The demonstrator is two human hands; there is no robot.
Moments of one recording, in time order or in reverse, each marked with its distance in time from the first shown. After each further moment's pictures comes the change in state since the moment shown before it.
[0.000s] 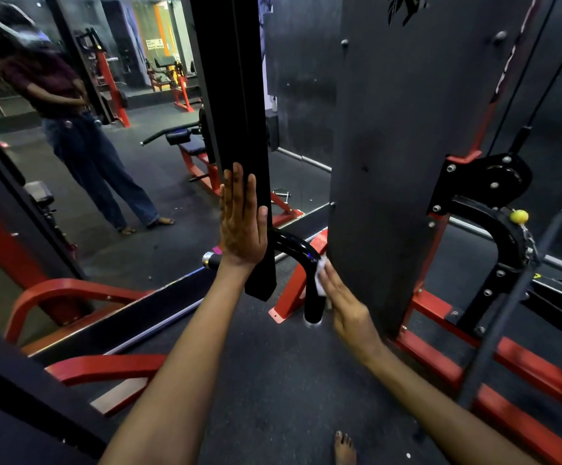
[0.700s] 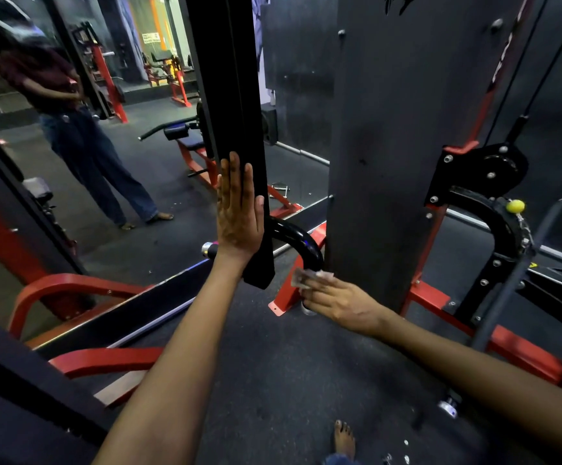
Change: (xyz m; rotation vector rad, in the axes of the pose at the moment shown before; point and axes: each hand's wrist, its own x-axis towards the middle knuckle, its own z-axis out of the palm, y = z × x) left_hand -0.001 0.003 -0.004 0.043 -0.051 -0.013; right_hand 0.011 0.043 -0.008 -0.657 -0.381 -0.777
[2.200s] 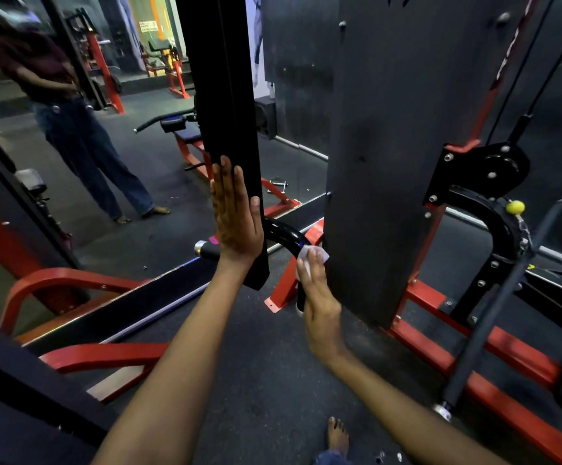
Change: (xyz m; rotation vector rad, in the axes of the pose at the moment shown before) left_hand -0.008 0.008 0.017 -0.014 0.110 -0.097; right_hand 0.059 -0.065 -0.016 0.628 0.555 0.947
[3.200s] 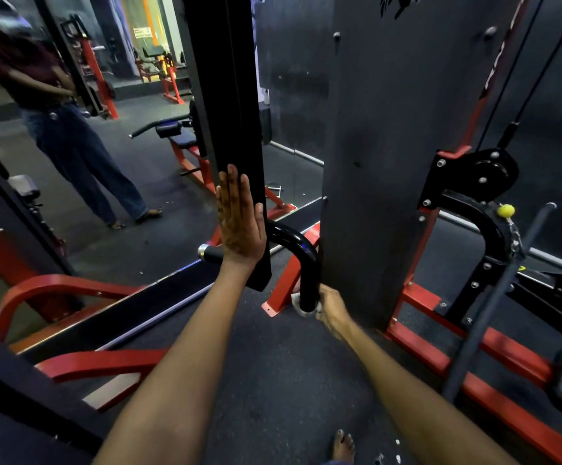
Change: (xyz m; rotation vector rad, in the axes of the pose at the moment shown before) left_hand 0.000 -0.003 0.003 -0.013 -0.049 0.002; right_hand 0.025 0.066 0.012 0.567 -0.229 1.231
